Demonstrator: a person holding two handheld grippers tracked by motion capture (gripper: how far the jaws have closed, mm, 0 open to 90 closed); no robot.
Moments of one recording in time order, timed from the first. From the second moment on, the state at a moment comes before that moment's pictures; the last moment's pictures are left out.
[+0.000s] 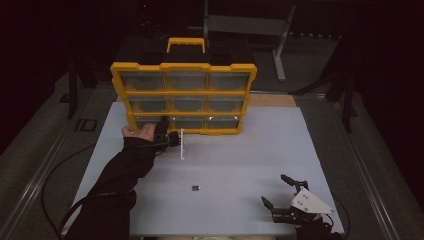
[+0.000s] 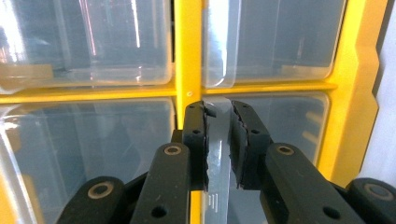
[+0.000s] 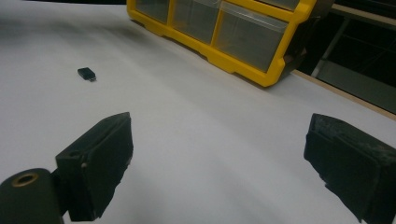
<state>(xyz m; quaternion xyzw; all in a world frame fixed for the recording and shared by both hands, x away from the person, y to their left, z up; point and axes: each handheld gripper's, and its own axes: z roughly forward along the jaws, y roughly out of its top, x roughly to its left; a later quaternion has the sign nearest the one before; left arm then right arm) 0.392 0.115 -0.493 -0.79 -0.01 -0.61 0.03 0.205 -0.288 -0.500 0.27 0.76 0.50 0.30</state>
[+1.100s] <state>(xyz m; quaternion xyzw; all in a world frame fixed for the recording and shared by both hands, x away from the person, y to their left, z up) 0.362 0.114 -0.489 -0.80 -0.01 -0.59 0.02 0.205 -0.287 -0.500 0.27 0.76 0.50 0.30</state>
